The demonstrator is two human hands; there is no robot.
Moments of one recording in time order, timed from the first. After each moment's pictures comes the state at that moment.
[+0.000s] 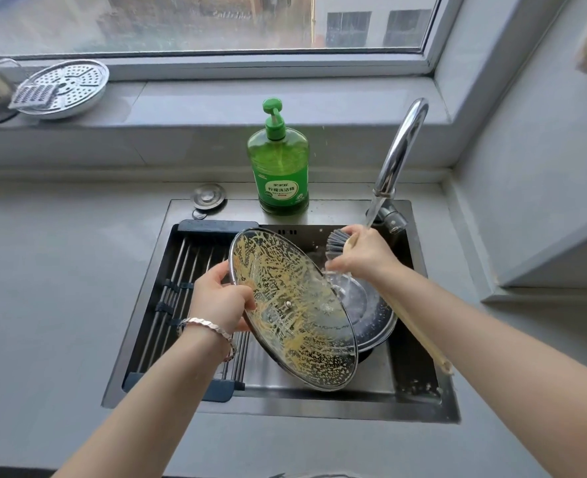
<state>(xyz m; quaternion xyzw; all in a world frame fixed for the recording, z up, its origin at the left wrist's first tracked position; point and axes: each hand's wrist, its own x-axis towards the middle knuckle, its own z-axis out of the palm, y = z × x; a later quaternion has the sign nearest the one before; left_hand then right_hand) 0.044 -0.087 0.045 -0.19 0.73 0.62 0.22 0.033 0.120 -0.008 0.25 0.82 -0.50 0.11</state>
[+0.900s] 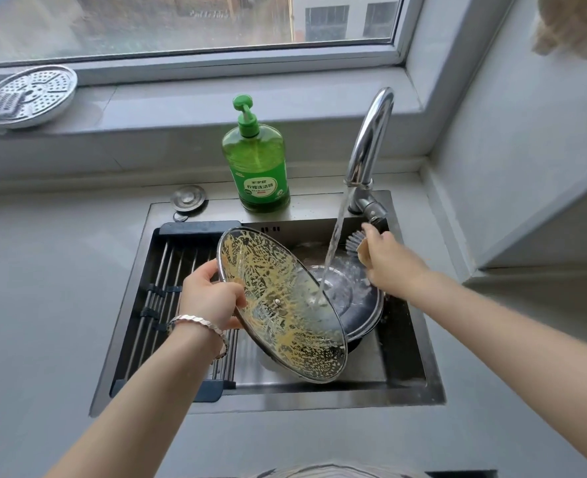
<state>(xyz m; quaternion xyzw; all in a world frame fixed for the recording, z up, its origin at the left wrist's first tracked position) 0.050 -0.071 0.046 -0.18 0.75 0.60 0.22 0.072 0.176 -0.036 0.15 0.96 -0.18 0.15</state>
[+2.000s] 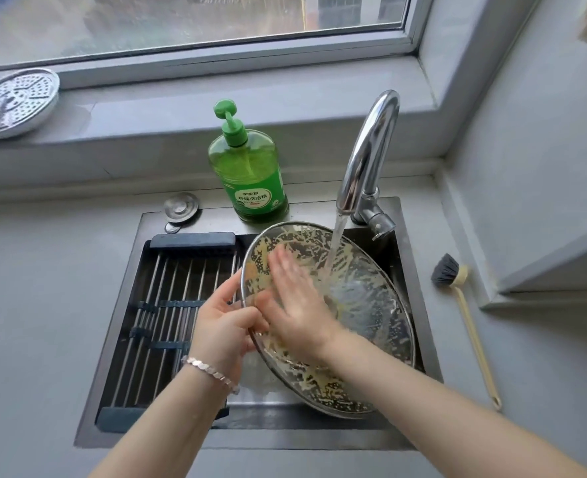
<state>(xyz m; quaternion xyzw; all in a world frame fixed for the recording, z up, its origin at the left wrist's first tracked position) 0.038 -0.032 0.023 -0.16 0.61 0.73 0.27 0.053 0.081 -0.047 -0.03 0.91 -0.40 0.08</state>
